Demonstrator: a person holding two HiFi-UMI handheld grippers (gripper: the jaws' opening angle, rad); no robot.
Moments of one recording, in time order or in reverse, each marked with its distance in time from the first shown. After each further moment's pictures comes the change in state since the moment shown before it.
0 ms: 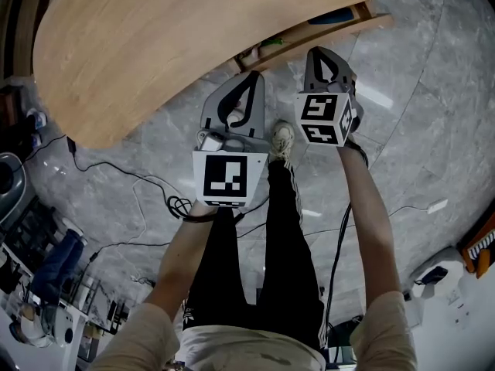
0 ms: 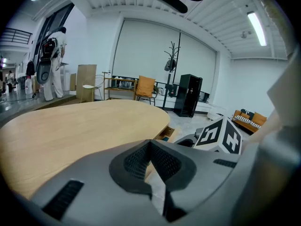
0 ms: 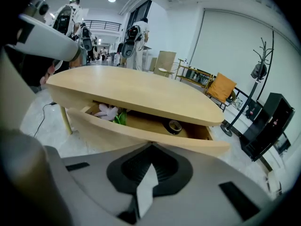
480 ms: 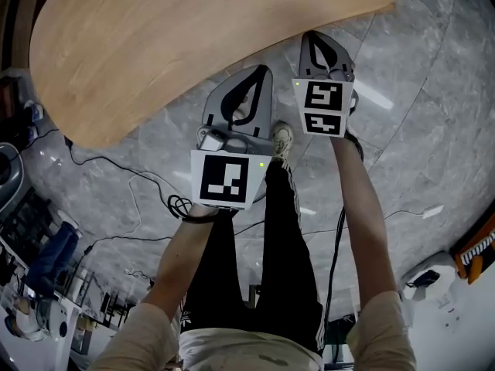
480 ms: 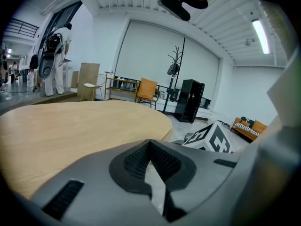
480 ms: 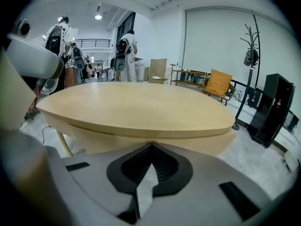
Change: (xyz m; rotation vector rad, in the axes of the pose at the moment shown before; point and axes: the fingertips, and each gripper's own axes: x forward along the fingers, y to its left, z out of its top) left arm 0.019 0.011 0.017 -0.079 -0.055 -0.002; right arm 0.036 0.000 0.041 0.190 -0.120 0.050
